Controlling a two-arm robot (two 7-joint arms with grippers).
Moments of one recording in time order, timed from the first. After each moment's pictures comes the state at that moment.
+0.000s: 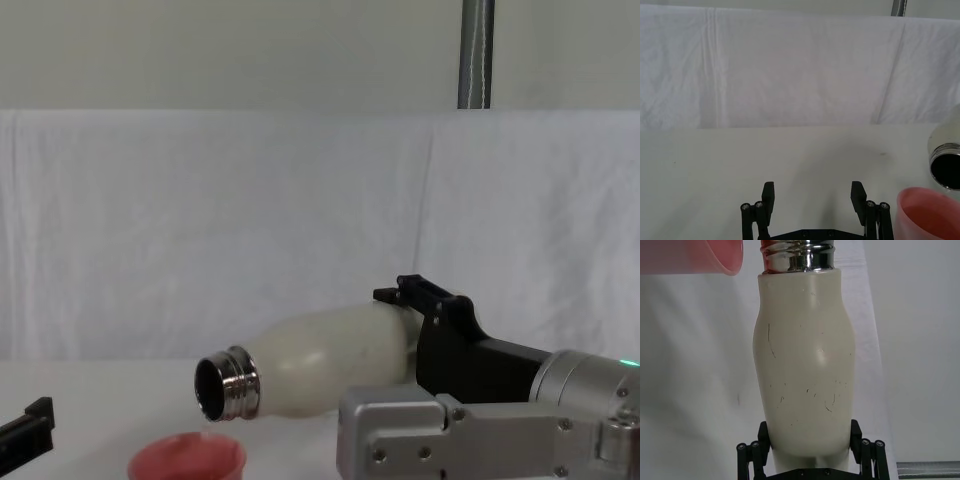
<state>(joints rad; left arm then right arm) 0.27 0.24 0.04 -1.85 -0.25 -0.02 -0.02 0.44 0.36 -0.71 -1.38 -0.96 -0.09 -0.03</state>
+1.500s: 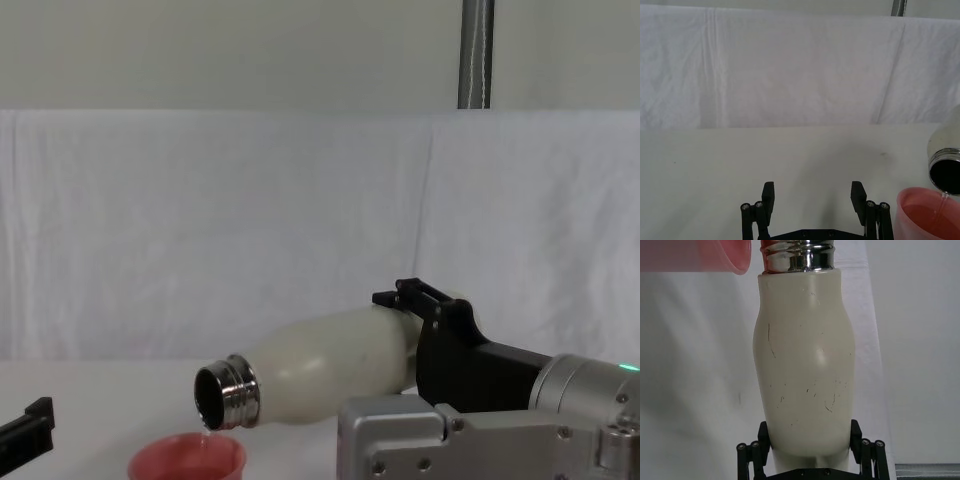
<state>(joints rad) 0.27 0.24 0.04 -1.85 -0.25 -0.02 -0.02 0.44 0.36 -0.72 -1.38 -0.97 -0.09 -0.04</state>
